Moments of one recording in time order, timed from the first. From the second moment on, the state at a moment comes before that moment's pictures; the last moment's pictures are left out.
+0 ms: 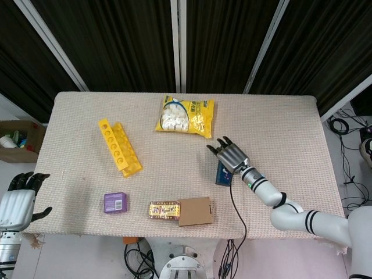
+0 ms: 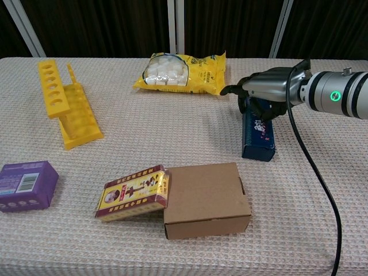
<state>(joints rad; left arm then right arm) -0.03 -1.10 0.00 -1.73 1.47 1.49 0.25 0.87 -1.50 0.12 -1.36 -1.09 0.68 -0.47</state>
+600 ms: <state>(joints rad) -0.06 -1.11 -0.01 -1.73 1.47 1.47 0.27 0.72 -1.31 0.05 -1.51 -1.17 0.82 -0.33</state>
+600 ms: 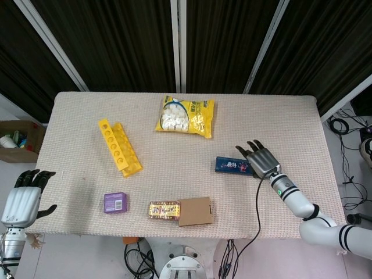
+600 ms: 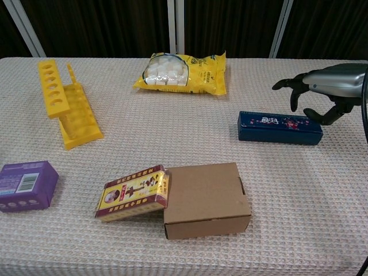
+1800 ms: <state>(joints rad) -0.06 -1.12 -0.01 -1.72 1.47 1.48 0.26 0.73 -1.39 0.04 -1.51 -1.04 0.81 -0.46</state>
